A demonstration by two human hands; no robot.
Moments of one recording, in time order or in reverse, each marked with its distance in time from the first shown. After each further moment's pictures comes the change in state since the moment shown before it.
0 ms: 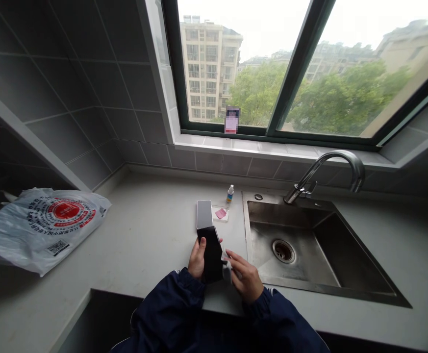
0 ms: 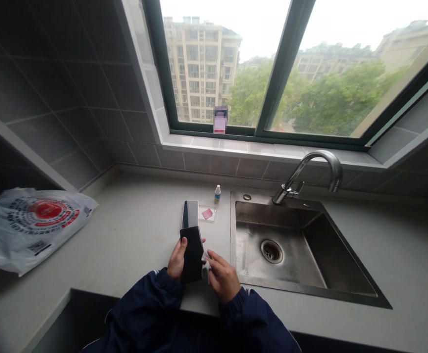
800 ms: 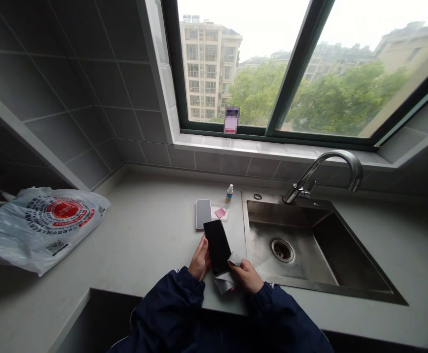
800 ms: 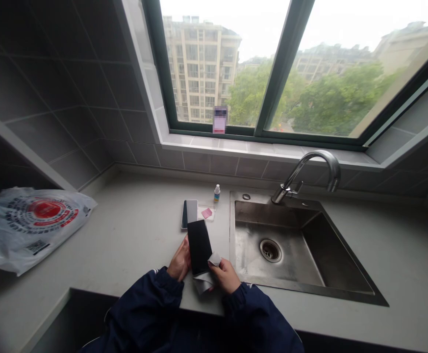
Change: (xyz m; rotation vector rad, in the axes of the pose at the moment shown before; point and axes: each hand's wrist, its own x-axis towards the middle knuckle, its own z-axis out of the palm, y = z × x) left_hand 0.003 -0.008 -0.005 -0.085 -0.150 -0.074; right_hand 0.006 0.019 0.013 0.737 -0.098 0.663
